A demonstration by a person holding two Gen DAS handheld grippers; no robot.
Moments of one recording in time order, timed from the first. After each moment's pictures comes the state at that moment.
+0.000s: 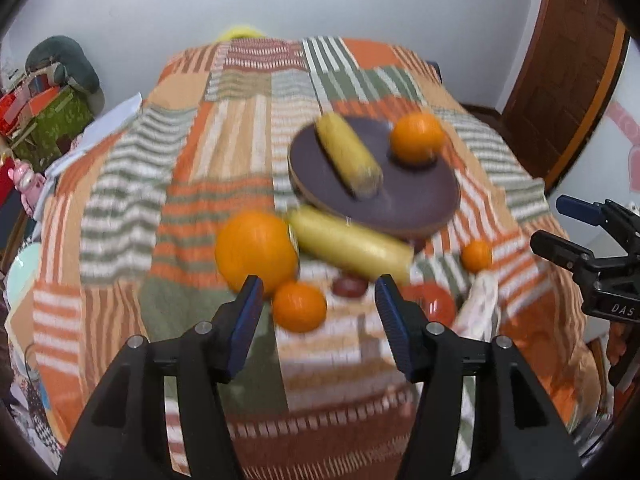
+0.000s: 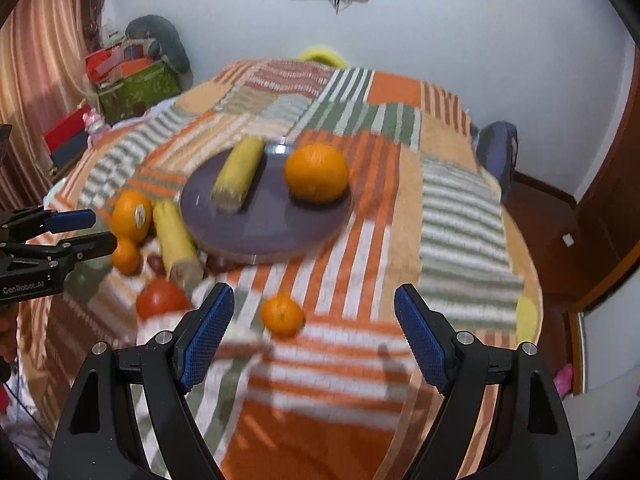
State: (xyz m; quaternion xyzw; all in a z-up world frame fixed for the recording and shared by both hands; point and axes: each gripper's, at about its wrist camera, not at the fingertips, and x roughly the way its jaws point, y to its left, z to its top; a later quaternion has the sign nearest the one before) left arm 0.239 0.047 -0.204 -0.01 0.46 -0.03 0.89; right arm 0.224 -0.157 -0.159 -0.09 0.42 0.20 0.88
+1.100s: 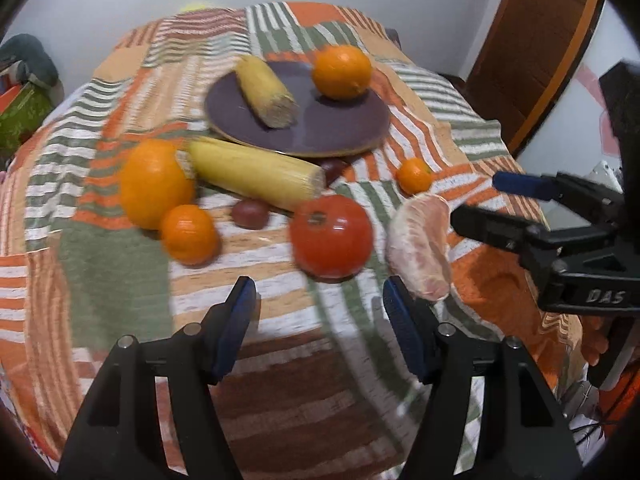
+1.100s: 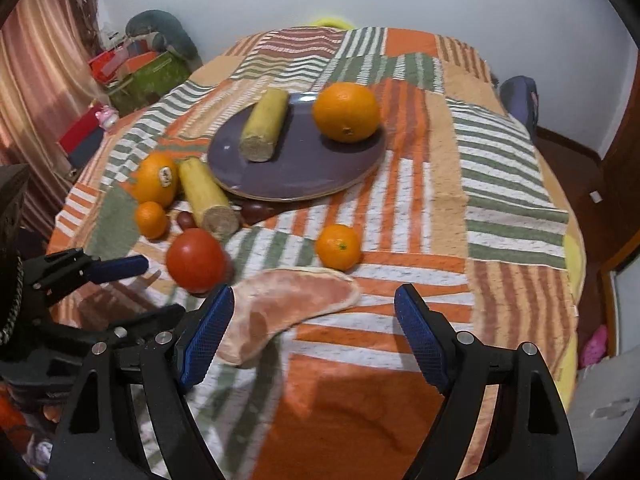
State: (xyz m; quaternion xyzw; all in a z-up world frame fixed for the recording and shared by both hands) left arm 0.213 0.005 -0.230 -0.01 0.49 -0.09 0.87; right arm 0.204 -0.148 -0.184 -0.04 0.47 0.23 0.85
